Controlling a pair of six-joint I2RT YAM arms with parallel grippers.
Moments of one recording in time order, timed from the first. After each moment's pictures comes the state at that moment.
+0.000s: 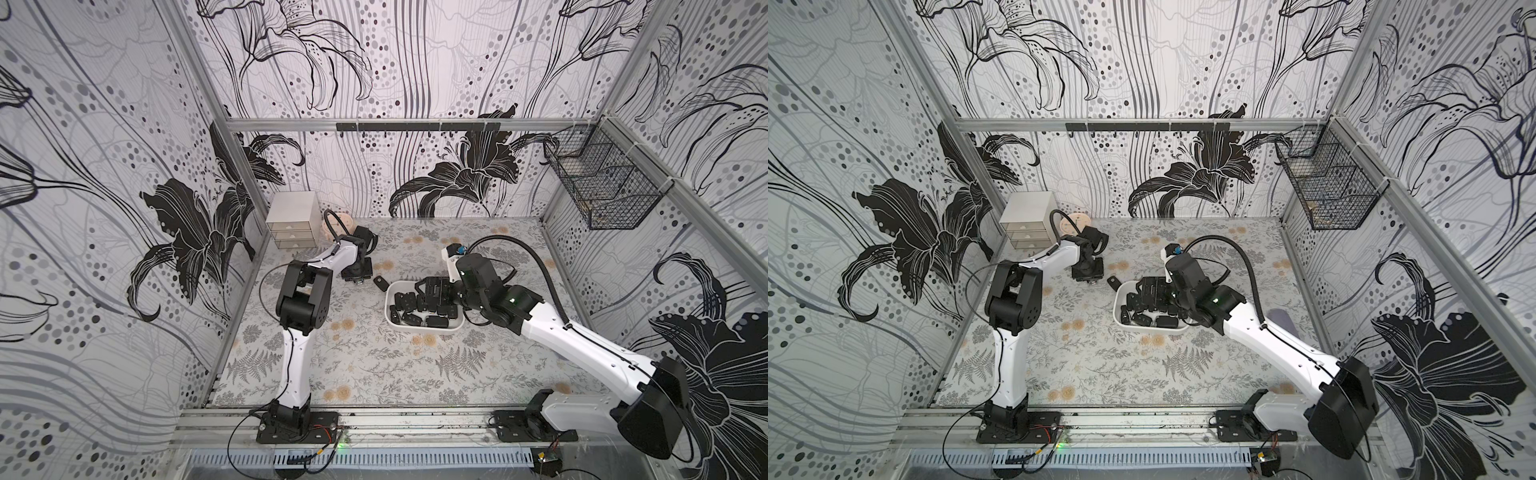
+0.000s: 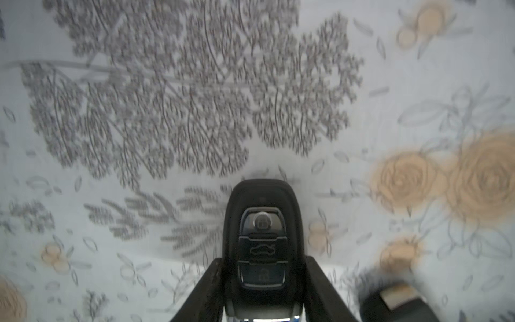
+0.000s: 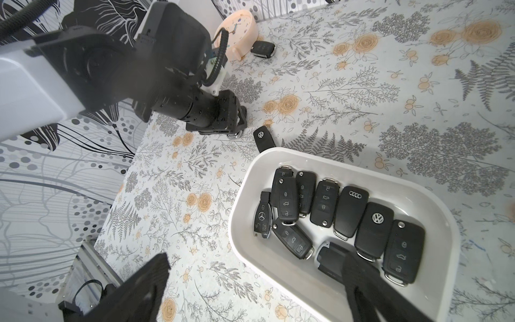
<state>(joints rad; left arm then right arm) -0.27 2.17 1.64 -0.81 -0.14 -0.47 0.74 1.25 1.05 -0.41 -0.02 0.57</state>
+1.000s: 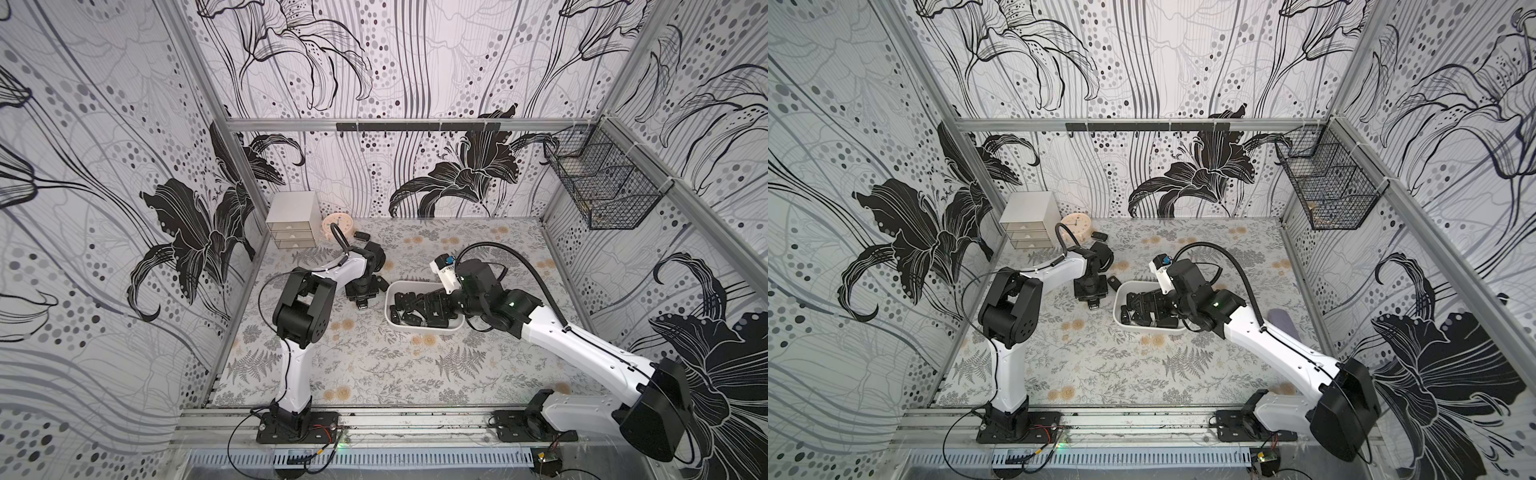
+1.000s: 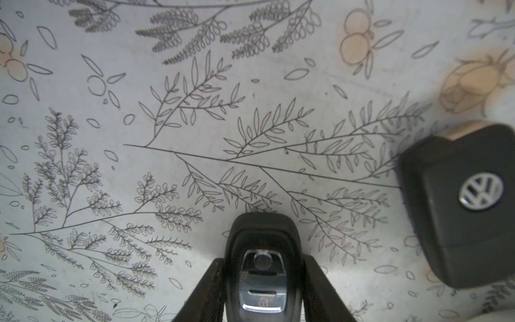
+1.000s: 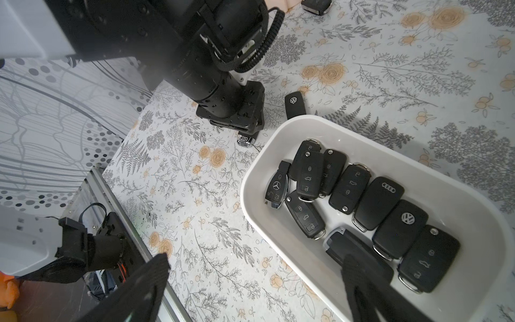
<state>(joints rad) -0.36 2.06 1.47 -0.89 -0.16 -0.63 0.74 1.26 1.02 -0.42 -0.20 0.38</state>
